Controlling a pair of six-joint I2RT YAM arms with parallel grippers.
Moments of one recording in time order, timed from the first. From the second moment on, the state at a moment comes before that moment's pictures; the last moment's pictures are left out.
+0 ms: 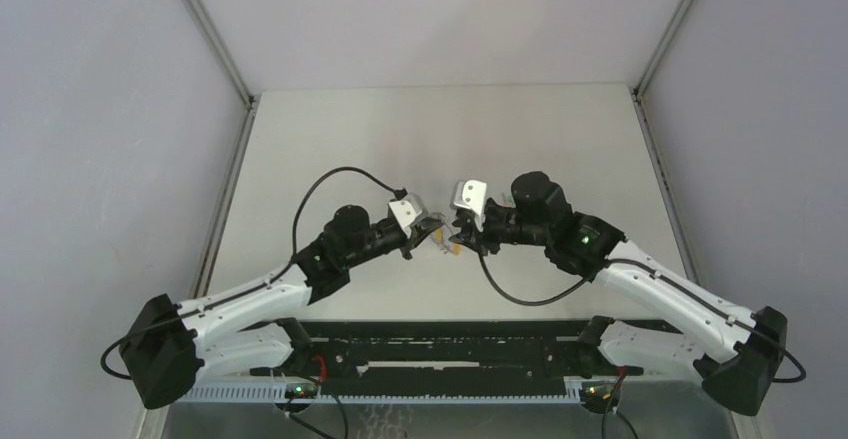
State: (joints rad) left arm -0.85 1.05 0.56 0.36 0.20 0.09; right arm 0.82 1.01 0.94 -0.39 -0.39 -0.30
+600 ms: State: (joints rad) left arm -0.84 1.00 0.56 0.29 0.33 0.10; right arm 0.84 1.07 0.93 -0.42 -0.44 -0.88
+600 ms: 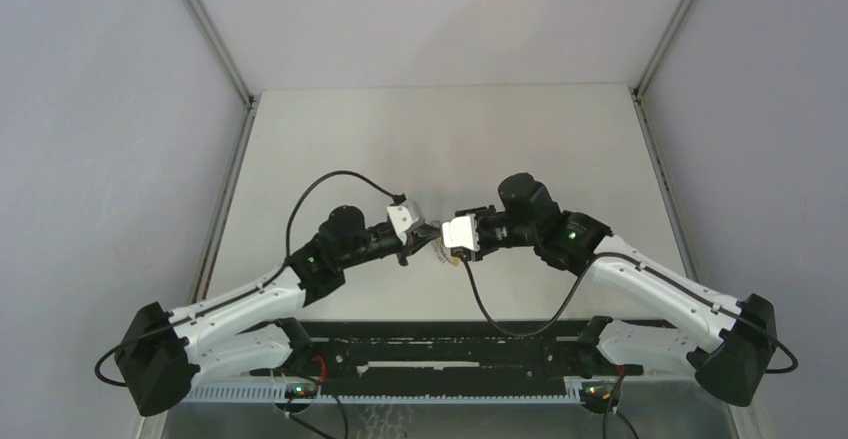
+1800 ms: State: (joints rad) left arm -0.75 0.95 0.51 0.44 0.50 -0.03; right arm 0.76 1.00 0.87 -0.31 -0.66 -0.86
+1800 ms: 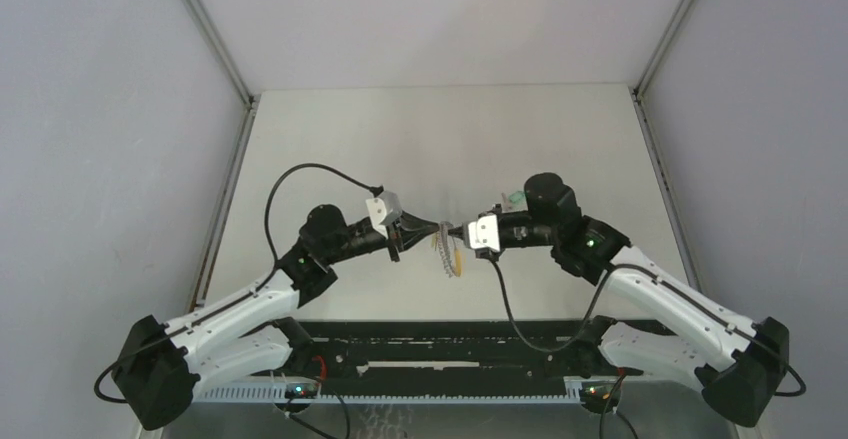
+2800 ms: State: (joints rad) left arm -0.71 0.96 0.47 0.44 0.56 -0.11; right arm 0.91 1.07 0.92 -0.37 -0.43 -0.79
